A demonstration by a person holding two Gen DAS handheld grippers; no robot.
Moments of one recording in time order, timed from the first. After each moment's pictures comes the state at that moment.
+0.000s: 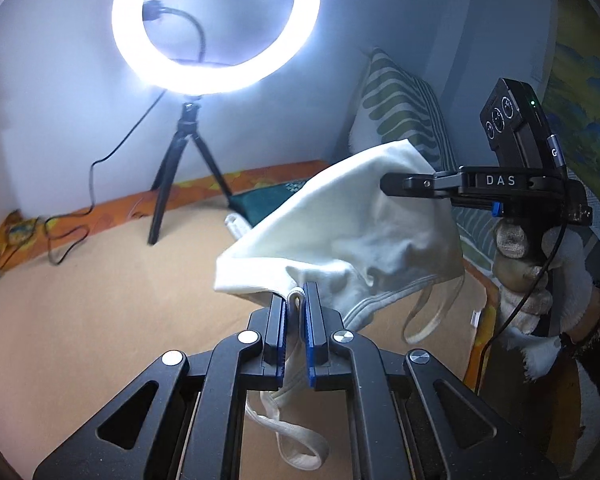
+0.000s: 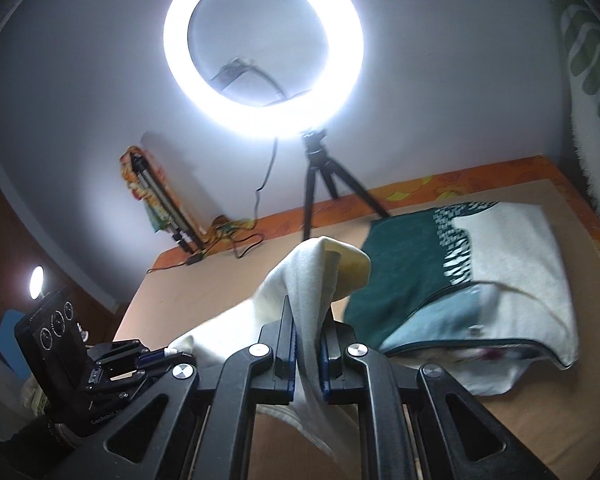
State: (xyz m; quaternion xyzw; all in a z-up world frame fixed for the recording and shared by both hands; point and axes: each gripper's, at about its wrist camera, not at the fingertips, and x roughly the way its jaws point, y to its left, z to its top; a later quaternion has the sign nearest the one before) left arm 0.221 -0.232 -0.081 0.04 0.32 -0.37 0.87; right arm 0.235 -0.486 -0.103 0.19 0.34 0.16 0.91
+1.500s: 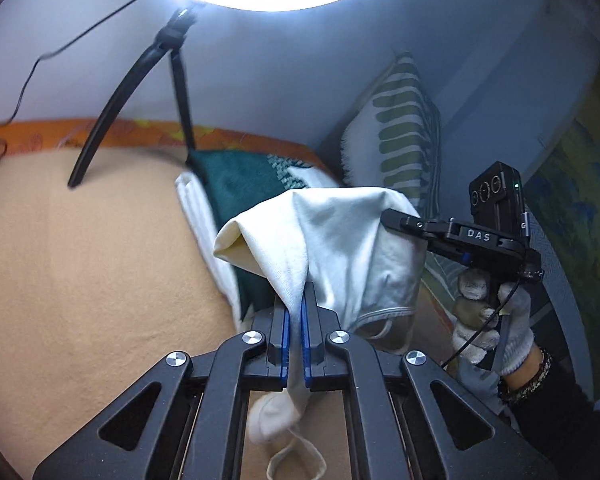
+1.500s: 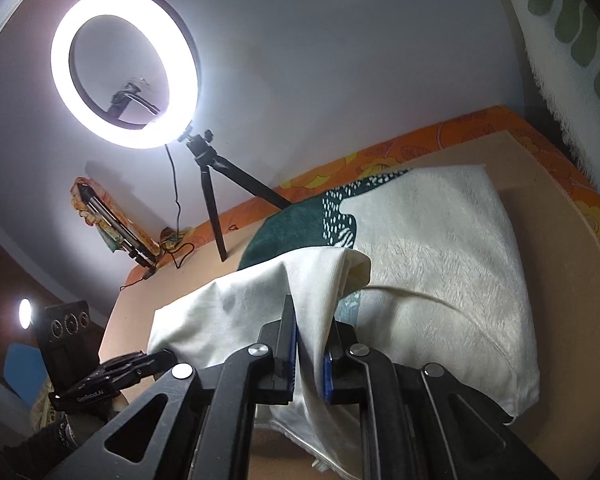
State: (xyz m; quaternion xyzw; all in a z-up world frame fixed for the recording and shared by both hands) left arm 0.301 -0.288 -0.152 -0.10 0.39 -0.41 0.82; right arm 0.276 -0.586 -0.174 0.23 0.35 0.15 0.90
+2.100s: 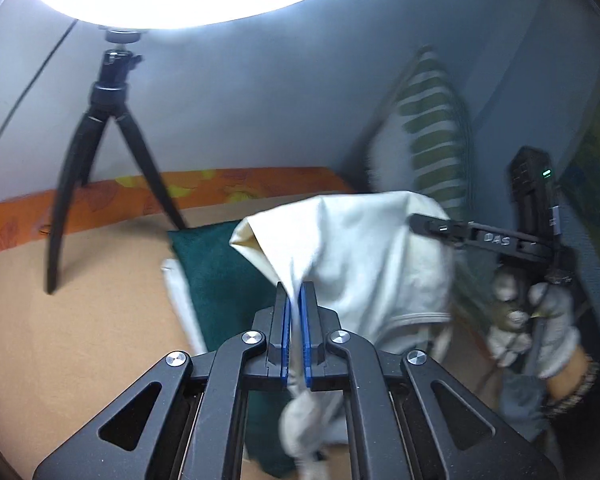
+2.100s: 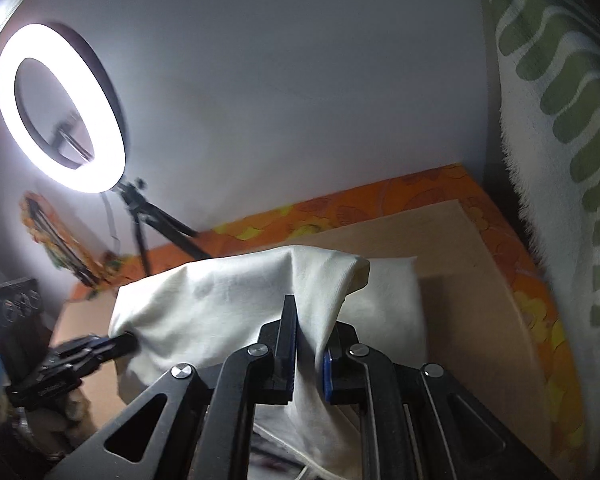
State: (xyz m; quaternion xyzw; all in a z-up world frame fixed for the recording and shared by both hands) left arm 0.345 -0.348 -0.132 -0.03 0.38 -0.34 0.86; right arm 0.348 -0.633 -0.157 0.12 0.37 0.02 0.92
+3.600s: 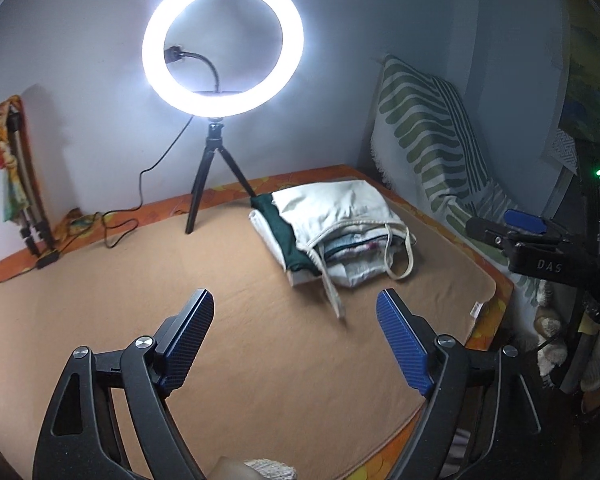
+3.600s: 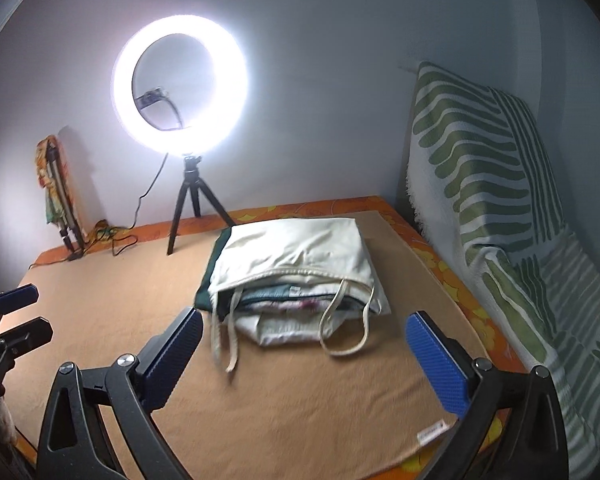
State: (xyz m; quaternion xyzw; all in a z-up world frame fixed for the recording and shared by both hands) left arm 0.106 -0.224 -0.060 0.07 0.31 -0.27 0.91; right arm 0.059 -0.475 -0.110 0.04 0.25 -0.10 0.96
